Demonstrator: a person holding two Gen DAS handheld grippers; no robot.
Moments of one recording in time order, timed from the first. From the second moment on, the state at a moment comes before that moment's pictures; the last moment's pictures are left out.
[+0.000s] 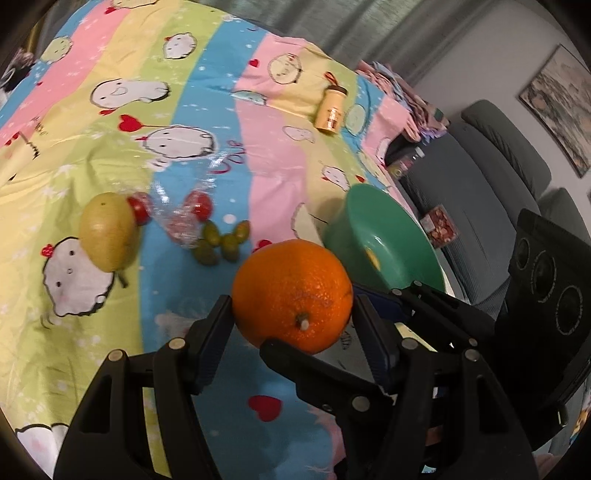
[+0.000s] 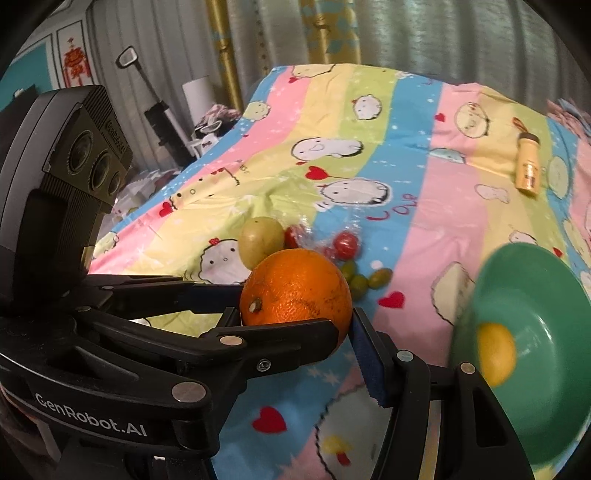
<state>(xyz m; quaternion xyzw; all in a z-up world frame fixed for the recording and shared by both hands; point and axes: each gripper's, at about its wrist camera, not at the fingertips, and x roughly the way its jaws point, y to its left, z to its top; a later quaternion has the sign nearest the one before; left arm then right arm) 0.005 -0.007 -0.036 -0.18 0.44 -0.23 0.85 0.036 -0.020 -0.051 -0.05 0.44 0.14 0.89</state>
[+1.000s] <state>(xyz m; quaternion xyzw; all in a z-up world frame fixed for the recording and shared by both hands) 0.043 -0.134 0.004 -0.07 0.42 -0.31 0.85 0.010 -0.138 -0.007 0.01 0.35 0.05 0.93</state>
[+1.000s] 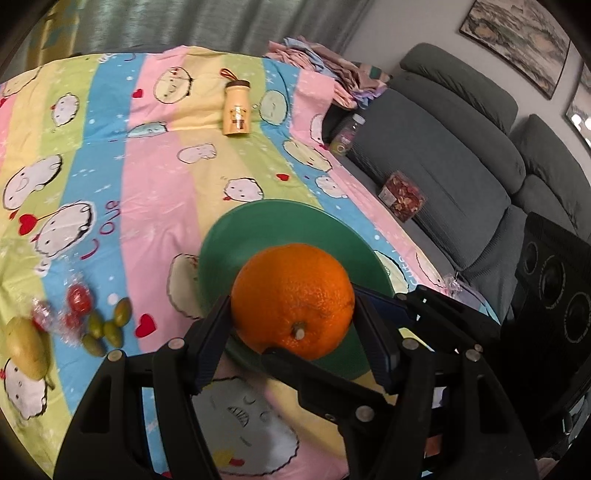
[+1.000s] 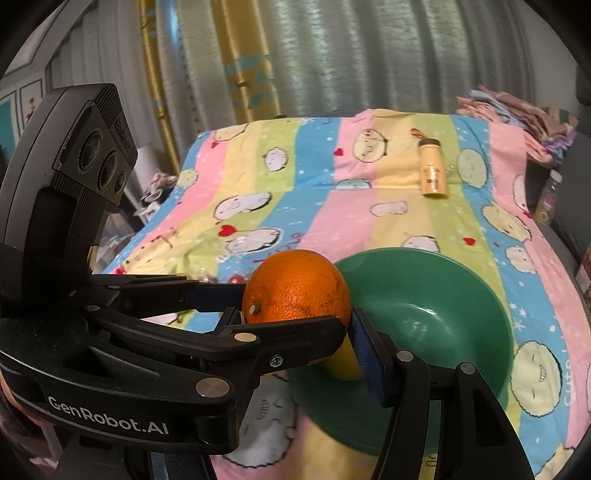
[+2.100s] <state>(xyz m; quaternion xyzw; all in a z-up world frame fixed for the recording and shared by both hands) 0.075 -0.175 -0.029 -0.05 0.46 -0.32 0.82 0.022 -0.184 -0.036 0.06 0.39 0.02 0.92</state>
